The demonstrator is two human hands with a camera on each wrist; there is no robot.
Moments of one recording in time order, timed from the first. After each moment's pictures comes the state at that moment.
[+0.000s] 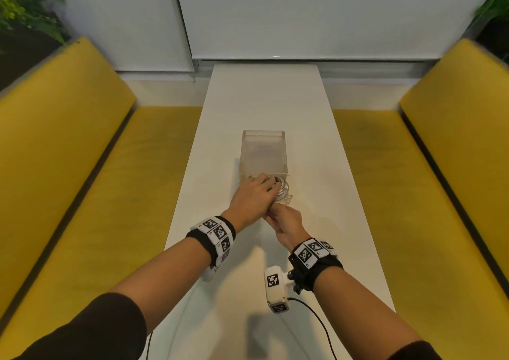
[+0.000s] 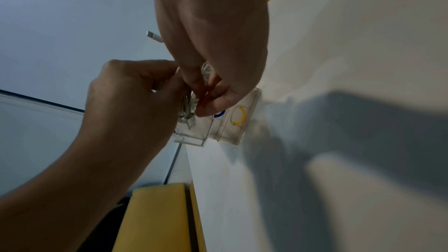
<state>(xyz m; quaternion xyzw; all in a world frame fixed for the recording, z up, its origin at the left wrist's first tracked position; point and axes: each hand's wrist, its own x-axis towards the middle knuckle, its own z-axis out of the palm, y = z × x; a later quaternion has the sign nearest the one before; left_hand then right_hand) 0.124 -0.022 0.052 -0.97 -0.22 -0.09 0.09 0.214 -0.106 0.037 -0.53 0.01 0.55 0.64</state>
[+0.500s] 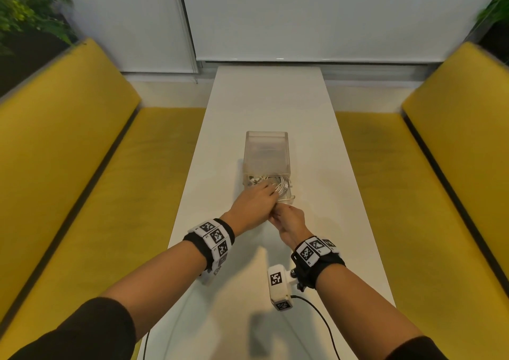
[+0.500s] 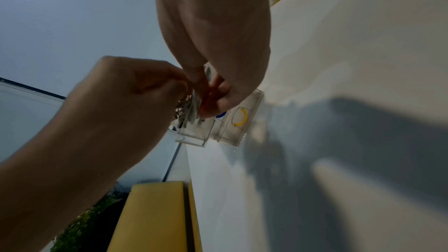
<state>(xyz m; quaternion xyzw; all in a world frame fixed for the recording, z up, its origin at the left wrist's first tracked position) 0.115 -0.035 0.063 -0.97 -0.21 -0.10 0.04 0.215 -0.107 0.040 -0.57 0.00 0.54 0.62</state>
